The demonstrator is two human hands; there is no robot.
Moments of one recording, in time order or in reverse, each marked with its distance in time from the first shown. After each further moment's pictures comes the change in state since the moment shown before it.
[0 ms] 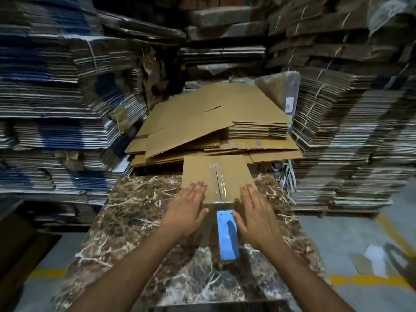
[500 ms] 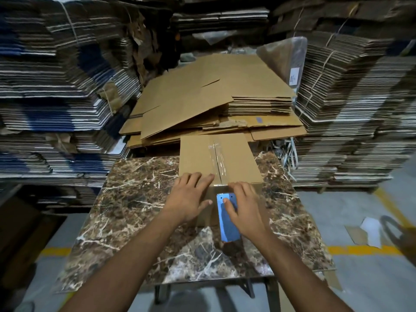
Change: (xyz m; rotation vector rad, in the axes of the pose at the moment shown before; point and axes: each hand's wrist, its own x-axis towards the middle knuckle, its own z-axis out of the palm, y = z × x) left_hand 0.013 -0.010 0.028 0.146 -0.051 0.079; right_hand -0.001 -0.019 0.033 0.304 0.049 0.027
